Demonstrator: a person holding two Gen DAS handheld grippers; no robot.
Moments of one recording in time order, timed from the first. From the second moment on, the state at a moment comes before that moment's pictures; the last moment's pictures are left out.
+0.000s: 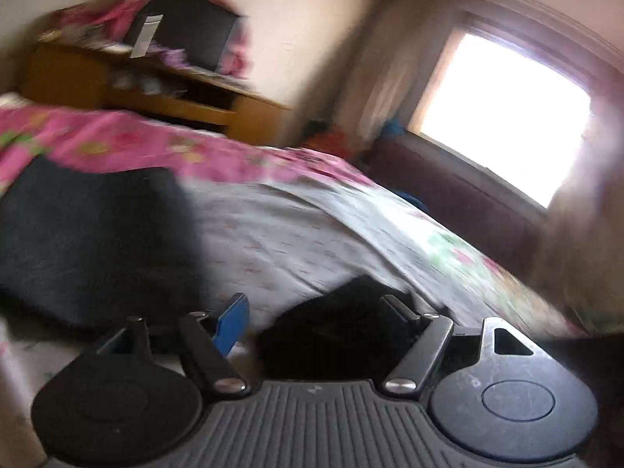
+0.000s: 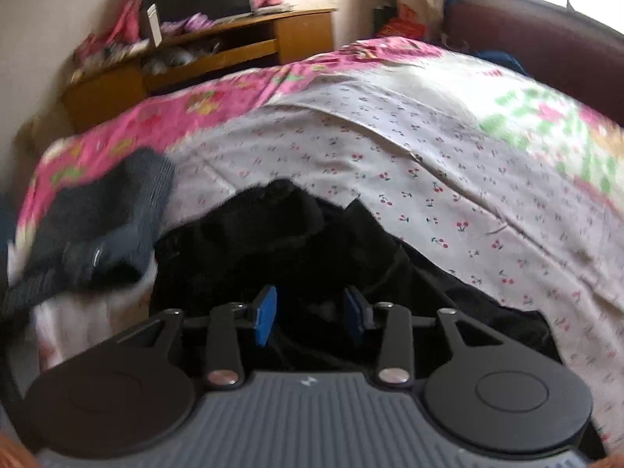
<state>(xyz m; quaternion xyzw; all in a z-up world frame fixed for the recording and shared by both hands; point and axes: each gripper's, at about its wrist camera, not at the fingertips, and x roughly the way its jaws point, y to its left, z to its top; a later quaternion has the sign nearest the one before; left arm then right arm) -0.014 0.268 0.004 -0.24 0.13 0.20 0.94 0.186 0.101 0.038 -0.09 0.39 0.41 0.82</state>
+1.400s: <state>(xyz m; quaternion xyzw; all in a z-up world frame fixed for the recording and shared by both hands) 0.050 0.236 0.007 -0.25 0.23 0.09 0.94 0.228 0.074 0.075 0.03 0.40 0.45 0.80</state>
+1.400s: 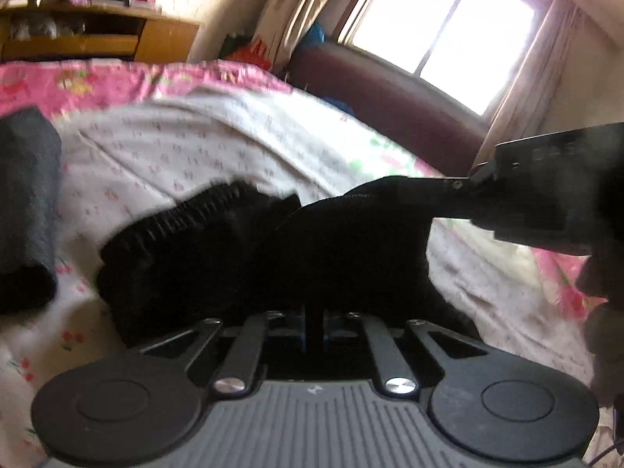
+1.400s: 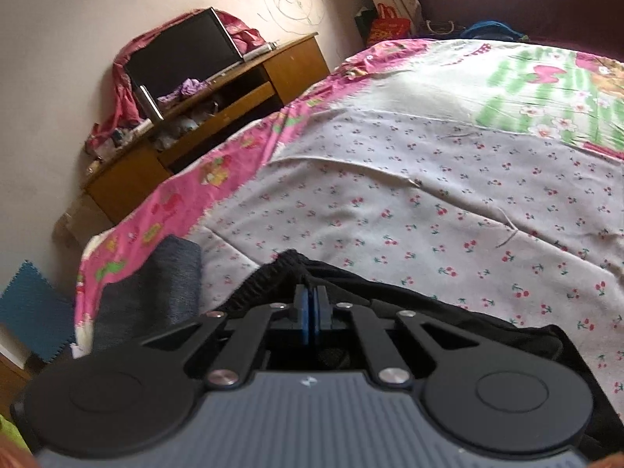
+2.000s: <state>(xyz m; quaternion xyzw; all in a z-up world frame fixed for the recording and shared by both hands) 0.003 0.232 0.022 -0.16 0.19 0.18 0.95 0.202 0.076 0.056 -0.06 0.36 0.41 0.84</state>
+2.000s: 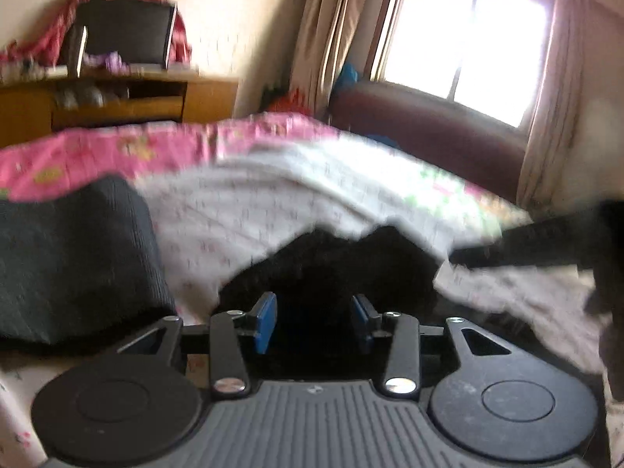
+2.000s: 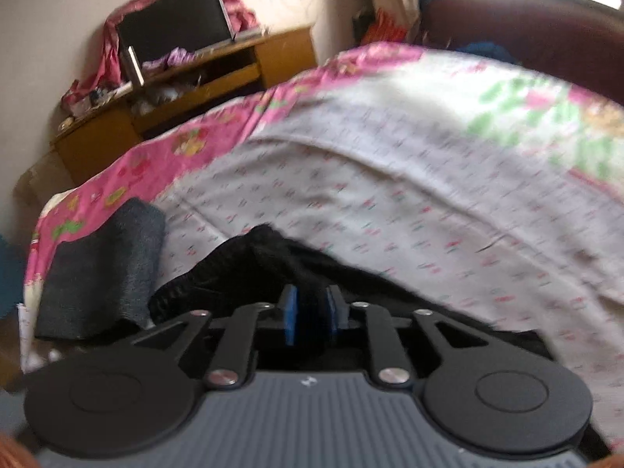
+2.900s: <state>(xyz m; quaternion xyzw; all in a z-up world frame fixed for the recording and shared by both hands) 0.082 0.152 0.007 0.01 0.33 0.06 0.94 0.168 -0.231 -0.064 0.36 0.47 0.28 0.76</state>
